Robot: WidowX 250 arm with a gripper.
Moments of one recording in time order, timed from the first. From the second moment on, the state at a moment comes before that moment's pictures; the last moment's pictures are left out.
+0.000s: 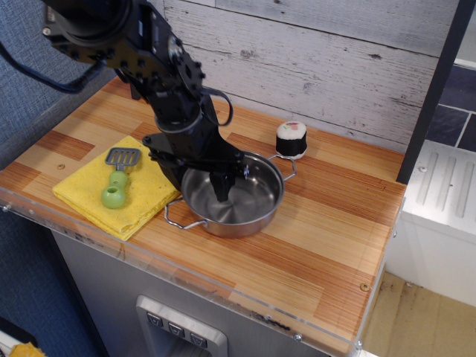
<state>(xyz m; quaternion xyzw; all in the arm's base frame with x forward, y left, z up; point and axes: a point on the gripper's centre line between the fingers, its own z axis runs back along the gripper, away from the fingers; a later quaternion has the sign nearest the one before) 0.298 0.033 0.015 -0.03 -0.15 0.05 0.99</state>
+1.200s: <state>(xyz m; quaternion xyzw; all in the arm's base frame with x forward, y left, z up) 0.298 0.051 0.049 -0.04 -0.19 0.10 0.98</state>
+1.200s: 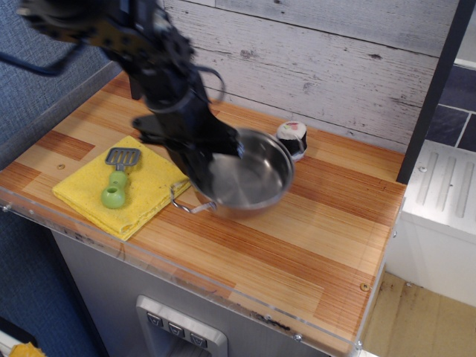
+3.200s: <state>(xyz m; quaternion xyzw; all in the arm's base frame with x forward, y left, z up) 0.361 0.135 0.016 0.00 -0.15 0.26 0.95</state>
